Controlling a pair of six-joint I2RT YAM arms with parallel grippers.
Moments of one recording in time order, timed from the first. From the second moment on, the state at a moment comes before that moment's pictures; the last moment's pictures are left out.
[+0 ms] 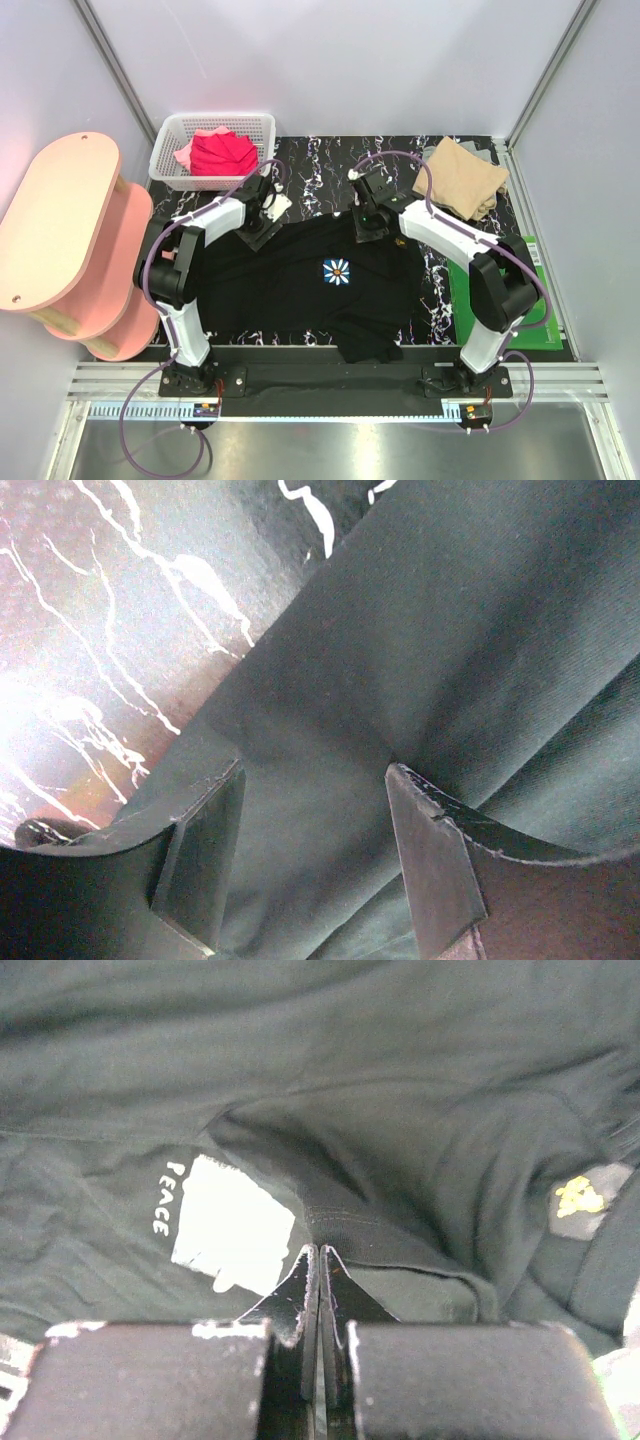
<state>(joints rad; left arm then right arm) -0.30 1.87 1.24 -0.58 -0.12 0.48 0.60 1.75 1.35 -0.59 0.02 0.31</state>
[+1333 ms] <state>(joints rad) -0.30 1.77 1.18 -0.58 -0.14 0.50 0.35 1.91 1.44 -0.75 0.25 0.57</state>
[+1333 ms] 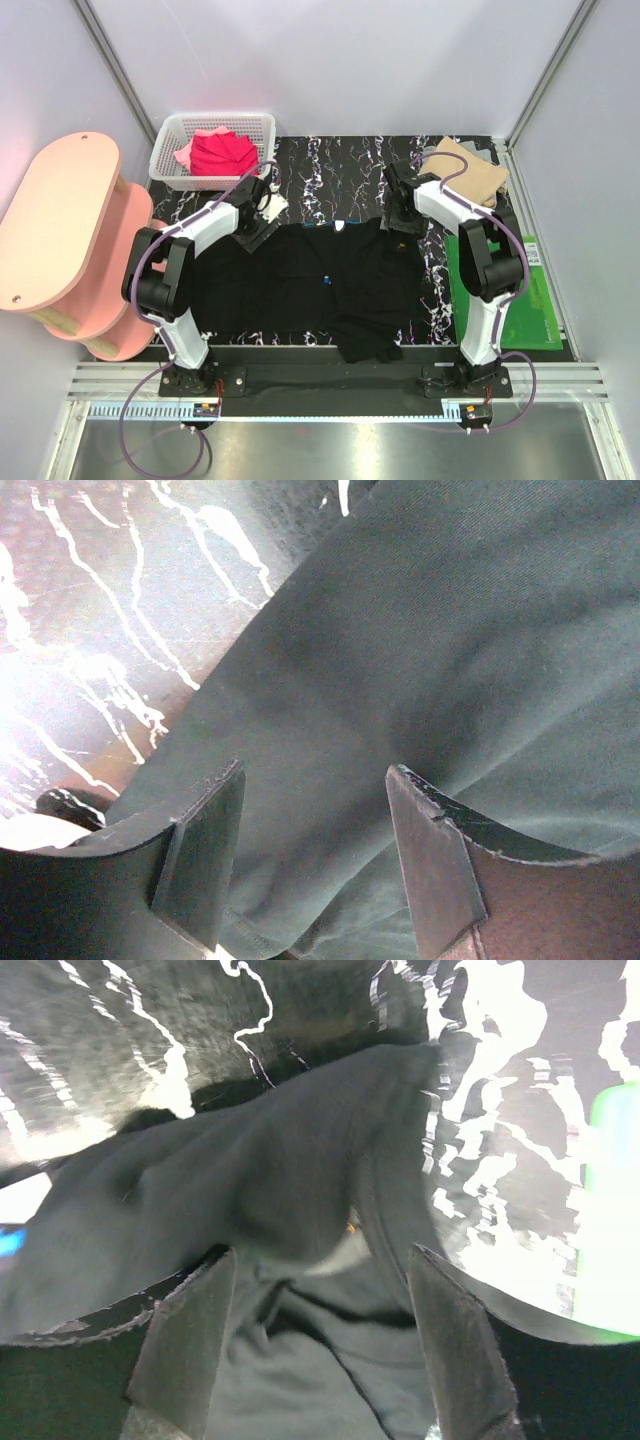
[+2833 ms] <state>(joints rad) -0.29 1.74 1.10 -0.57 -0.16 0.53 0.33 2.02 1.77 -0.92 0.35 0.53</state>
